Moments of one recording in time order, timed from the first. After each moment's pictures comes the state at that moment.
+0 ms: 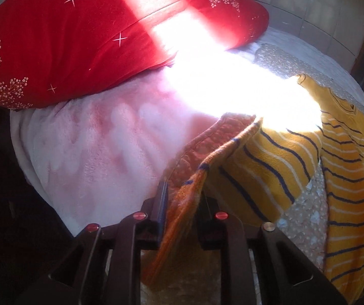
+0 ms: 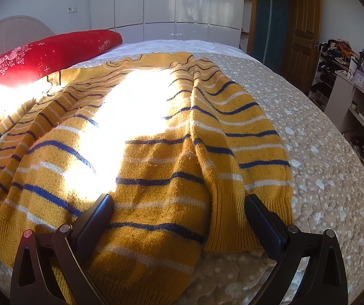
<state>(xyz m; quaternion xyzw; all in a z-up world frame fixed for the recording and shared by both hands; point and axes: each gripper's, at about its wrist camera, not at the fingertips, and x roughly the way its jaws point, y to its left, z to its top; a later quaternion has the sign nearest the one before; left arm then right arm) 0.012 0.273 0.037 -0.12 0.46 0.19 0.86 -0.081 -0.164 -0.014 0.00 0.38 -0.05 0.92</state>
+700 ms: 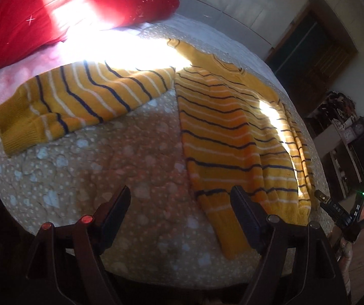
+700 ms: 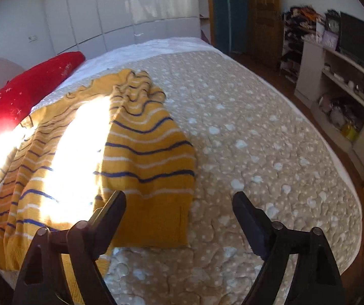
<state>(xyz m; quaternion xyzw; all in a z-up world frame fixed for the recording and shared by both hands) -0.078 0.128 0.035 -0.19 0.45 -0.08 0.87 -0.091 -0.269 0.015 0.15 0.41 -0.11 0.89</state>
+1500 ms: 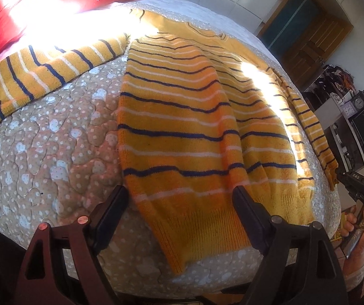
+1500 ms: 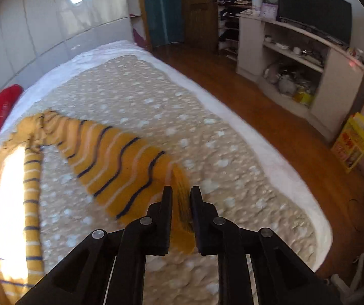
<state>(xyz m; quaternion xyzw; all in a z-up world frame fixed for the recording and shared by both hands) -0.064 0.059 0.008 -0.16 0.49 -0.10 0.85 -0.102 -0.352 0.040 0.20 0.39 -0.19 0.88</state>
